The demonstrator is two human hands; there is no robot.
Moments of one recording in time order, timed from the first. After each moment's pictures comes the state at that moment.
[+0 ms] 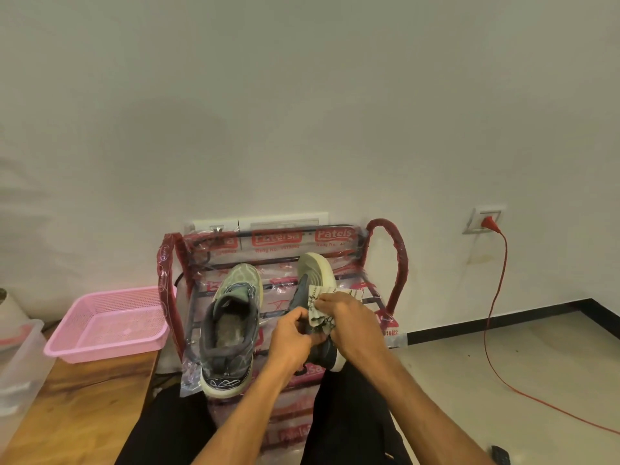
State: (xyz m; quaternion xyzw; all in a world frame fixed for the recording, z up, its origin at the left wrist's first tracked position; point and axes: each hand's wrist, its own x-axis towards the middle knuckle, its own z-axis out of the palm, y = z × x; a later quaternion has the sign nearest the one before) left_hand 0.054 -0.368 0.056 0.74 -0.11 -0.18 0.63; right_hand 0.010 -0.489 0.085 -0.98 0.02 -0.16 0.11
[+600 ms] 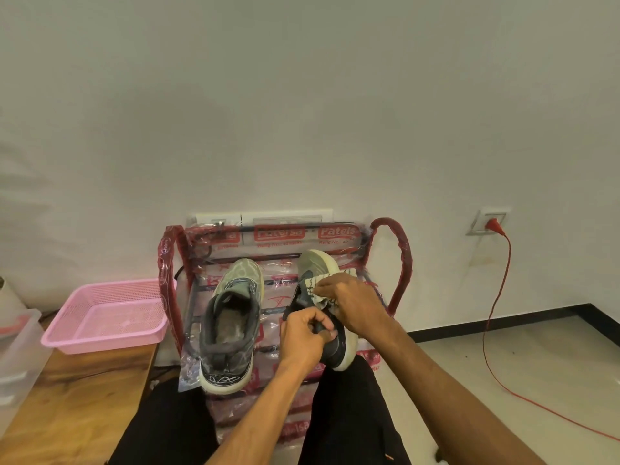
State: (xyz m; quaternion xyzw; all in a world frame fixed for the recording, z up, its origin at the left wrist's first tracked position) left_hand 0.047 -0.380 0.057 0.79 -0.13 -0.11 0.60; right_hand 0.052 -0.518 0.088 -0.98 -0.08 -0.15 0.03
